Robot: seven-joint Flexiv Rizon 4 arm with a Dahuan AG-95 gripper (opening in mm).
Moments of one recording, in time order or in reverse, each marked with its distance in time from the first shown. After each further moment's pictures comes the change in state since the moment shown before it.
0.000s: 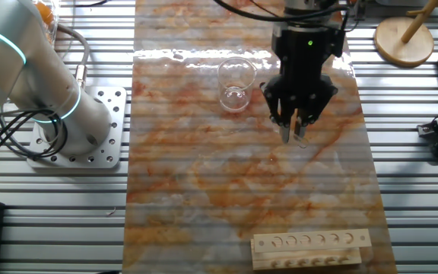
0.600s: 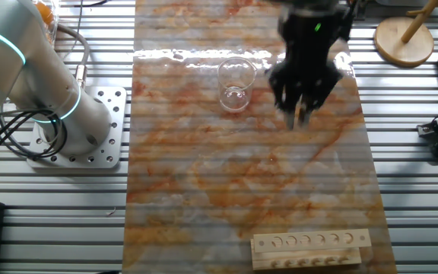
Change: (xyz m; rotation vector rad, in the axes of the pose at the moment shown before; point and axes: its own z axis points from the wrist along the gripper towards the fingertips) arm -0.002 0.002 -0.010 0.061 -0.013 -0.067
